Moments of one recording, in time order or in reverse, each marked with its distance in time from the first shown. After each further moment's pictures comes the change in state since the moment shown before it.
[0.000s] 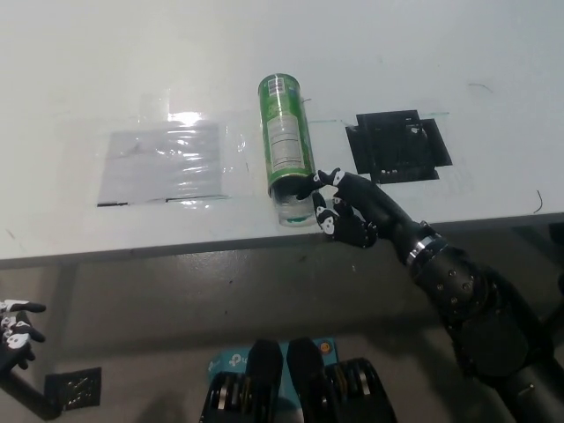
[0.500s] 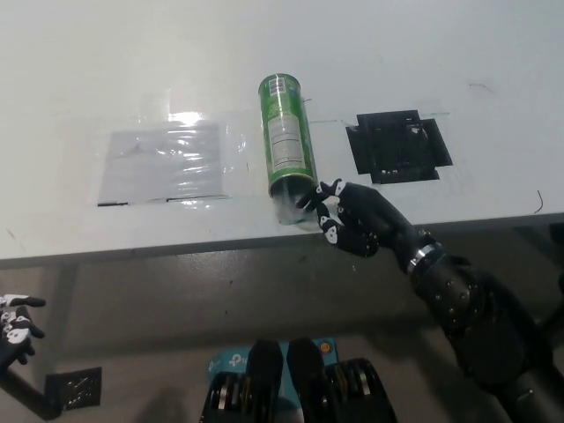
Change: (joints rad) left_arm -0.015 0.001 0.002 -0.003 0.001 0.011 0.000; right_arm 0.021 0.004 0.008 0.029 -0.073 -0.022 -0.031
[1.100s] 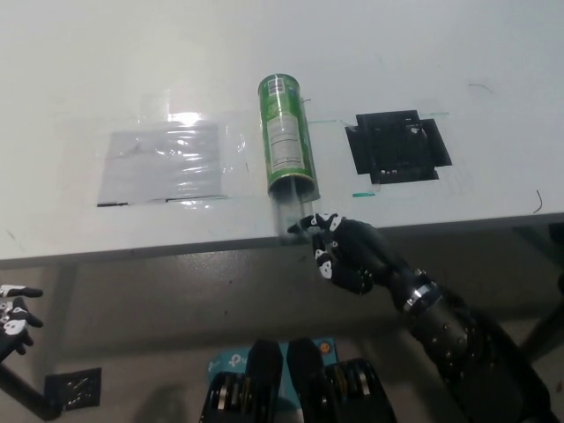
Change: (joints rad) left_arm -0.017 0.013 0.001 -0.001 0.000 0.001 0.000; right_arm 0.134 0.025 -0.001 -0.137 -0.017 0.022 0.001
